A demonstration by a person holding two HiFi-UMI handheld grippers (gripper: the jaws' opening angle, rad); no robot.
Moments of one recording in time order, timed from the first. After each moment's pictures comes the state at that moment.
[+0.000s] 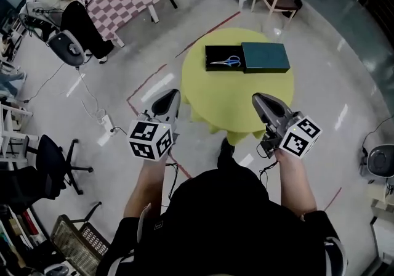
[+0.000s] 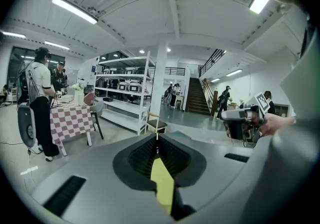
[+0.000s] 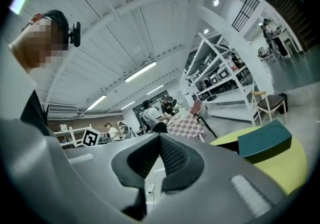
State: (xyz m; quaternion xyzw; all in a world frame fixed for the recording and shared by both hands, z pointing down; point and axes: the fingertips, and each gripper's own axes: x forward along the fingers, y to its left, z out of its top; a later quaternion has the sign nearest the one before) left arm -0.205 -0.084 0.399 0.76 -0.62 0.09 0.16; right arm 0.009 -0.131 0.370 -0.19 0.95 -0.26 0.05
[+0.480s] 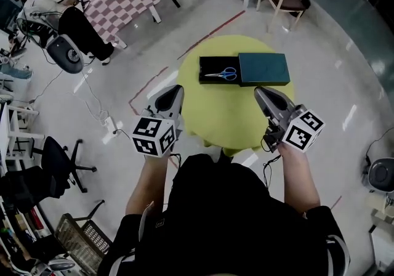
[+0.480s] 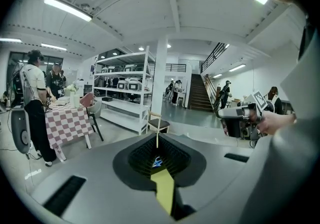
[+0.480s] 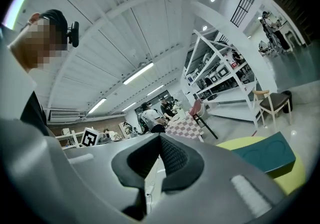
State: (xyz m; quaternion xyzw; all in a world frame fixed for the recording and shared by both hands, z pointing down) left arm -0.180 -0.186 0.403 0.75 -0.63 0.12 0.16; right arm 0.025 -0.243 0.378 -0.17 0.95 -0.27 0.05
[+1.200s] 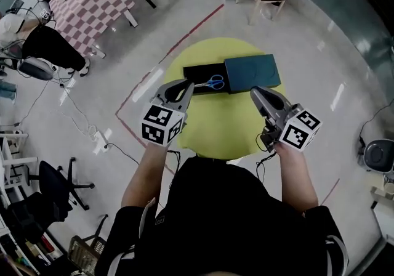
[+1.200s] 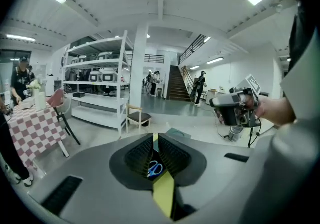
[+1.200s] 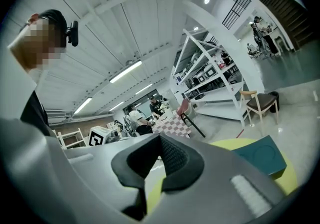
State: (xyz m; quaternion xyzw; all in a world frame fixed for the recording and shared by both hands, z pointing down) left arm -0.151 -0.289 0.445 0.83 -0.50 0.17 0.16; right arm 0.020 -0.297 0.393 -0.24 0.93 -0.29 0.03
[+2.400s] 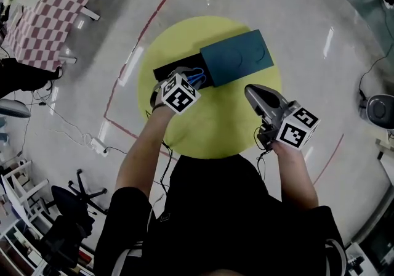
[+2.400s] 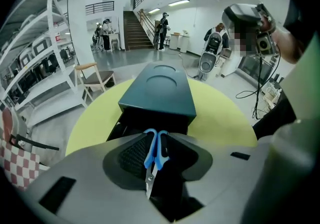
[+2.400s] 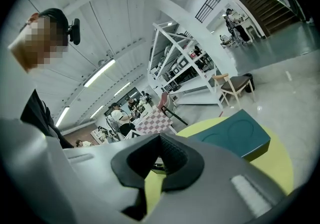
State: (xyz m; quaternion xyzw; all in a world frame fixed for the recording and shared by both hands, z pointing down) left arm -0.074 -0.368 0.677 0.83 -0.23 0.48 0.17; right arm 0.054 -0.339 0.485 -0.32 0.87 -0.38 0.00
